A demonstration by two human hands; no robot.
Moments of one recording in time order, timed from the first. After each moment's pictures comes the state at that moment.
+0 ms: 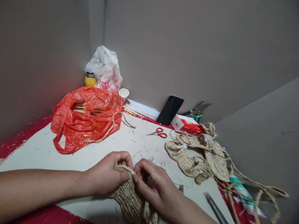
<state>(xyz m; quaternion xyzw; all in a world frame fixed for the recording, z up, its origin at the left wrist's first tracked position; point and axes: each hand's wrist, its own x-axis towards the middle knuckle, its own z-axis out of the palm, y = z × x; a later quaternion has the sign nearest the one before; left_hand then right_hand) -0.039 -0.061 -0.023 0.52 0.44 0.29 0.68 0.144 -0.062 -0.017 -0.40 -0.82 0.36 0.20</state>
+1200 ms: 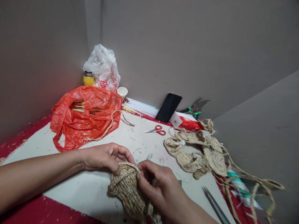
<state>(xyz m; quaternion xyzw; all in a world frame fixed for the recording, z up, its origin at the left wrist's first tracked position) -0.065 -0.027 -0.024 0.44 0.28 0.17 0.84 0.146 -0.074 -0.013 -0.48 -0.78 0.35 0.20</state>
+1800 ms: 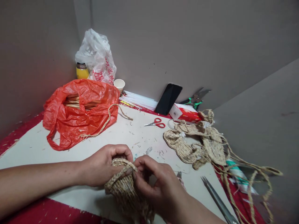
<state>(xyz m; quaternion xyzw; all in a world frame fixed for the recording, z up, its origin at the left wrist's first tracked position) -0.048 -0.055 -0.016 0.52 0.38 0.26 0.72 0.142 -0.080 -0.018 -0.48 -0.77 0.35 0.22</state>
